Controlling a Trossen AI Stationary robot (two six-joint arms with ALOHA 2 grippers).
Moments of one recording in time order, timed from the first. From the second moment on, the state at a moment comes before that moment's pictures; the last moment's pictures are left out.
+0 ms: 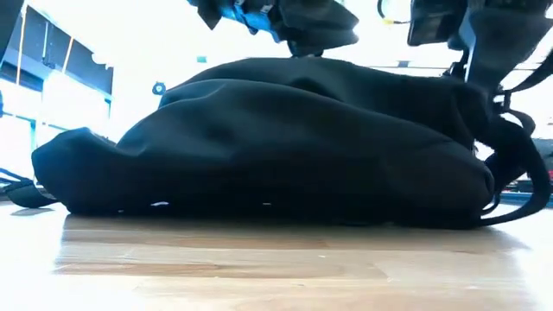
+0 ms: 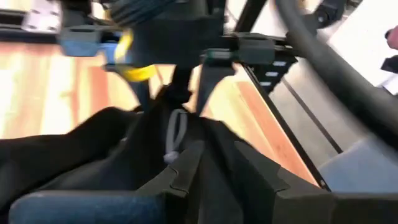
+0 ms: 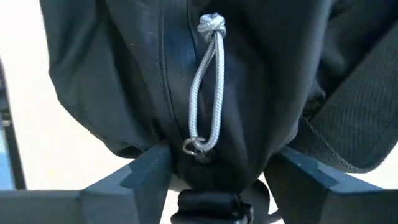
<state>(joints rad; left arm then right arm) -0.04 1.83 1.34 -0.02 0.38 -0.07 0.40 1.39 0.88 -0.62 0.09 0.71</state>
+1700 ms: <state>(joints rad) 0.03 1.42 1.31 -0.79 -0.07 0.07 0.42 1.90 1.50 -0.26 0.03 0.67</state>
